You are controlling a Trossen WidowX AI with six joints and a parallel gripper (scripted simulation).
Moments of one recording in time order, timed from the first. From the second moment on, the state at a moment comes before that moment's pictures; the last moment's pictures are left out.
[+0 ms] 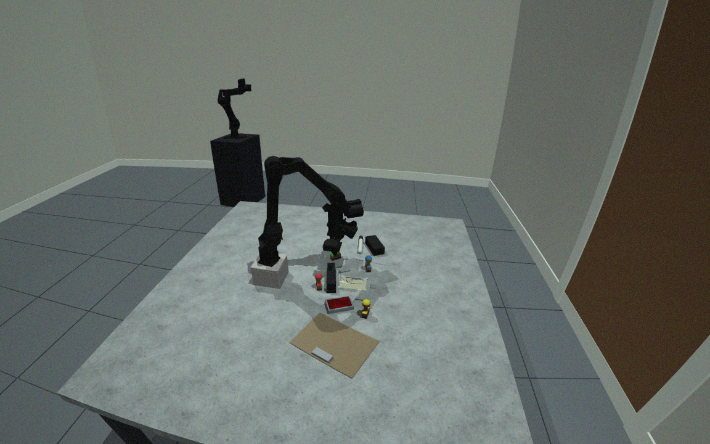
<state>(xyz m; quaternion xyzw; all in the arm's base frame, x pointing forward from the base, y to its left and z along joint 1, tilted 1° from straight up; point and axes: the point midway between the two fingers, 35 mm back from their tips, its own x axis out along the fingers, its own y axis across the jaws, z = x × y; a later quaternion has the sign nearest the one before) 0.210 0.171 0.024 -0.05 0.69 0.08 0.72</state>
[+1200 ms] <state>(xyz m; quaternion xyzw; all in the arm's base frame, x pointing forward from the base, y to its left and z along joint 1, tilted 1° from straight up) 0.209 0.170 0.041 -0.05 0.69 0.08 0.72</state>
